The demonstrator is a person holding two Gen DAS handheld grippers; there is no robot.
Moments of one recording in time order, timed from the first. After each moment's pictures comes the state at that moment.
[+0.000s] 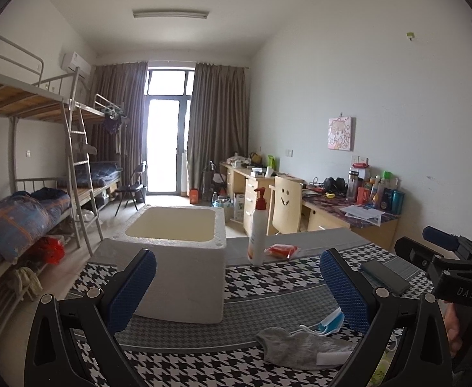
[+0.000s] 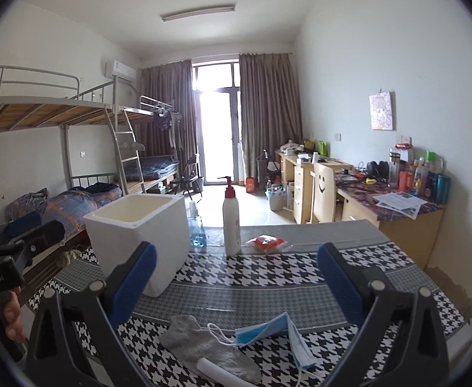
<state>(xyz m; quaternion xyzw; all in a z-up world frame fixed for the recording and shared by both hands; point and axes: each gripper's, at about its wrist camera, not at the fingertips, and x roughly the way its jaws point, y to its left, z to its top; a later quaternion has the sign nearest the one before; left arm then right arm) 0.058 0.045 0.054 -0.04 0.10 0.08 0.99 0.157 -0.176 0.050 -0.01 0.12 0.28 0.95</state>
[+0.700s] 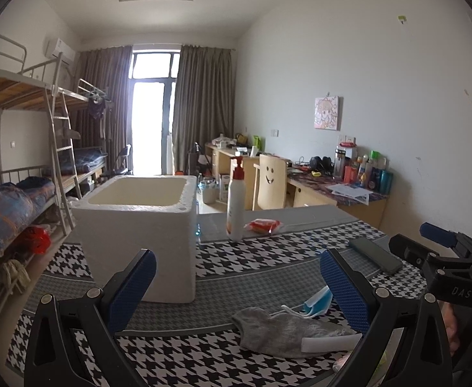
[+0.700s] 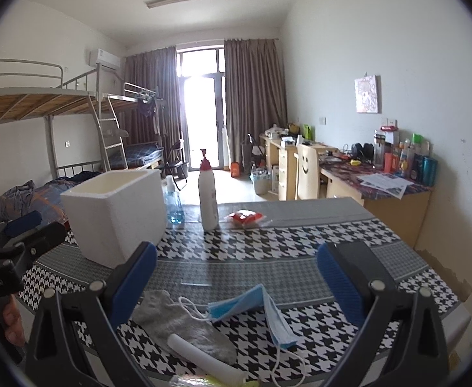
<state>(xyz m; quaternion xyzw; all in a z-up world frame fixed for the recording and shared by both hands) 0.083 0.024 0.025 -0.04 0.15 0.04 0.99 0.168 -0.197 0.021 -0.01 0.16 0.24 0.96</state>
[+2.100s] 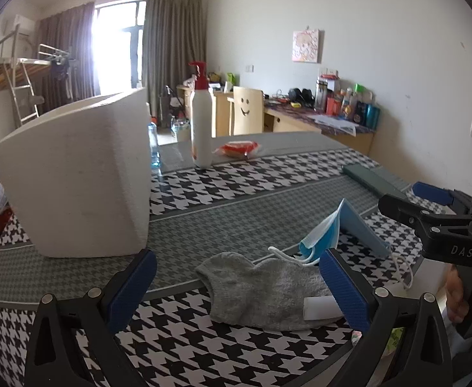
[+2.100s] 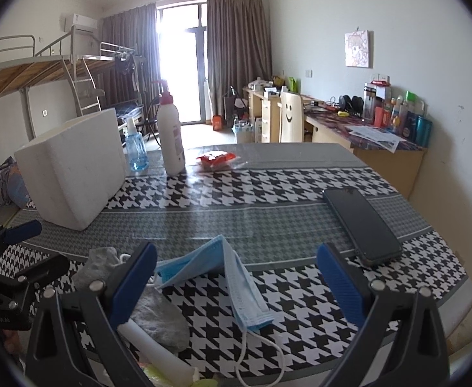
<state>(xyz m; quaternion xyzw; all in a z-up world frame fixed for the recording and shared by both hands) 0.150 0.010 -0.051 -0.02 0.29 -0.02 0.96 0.222 -0.200 -0.035 -0.04 0.26 0.20 0.94</state>
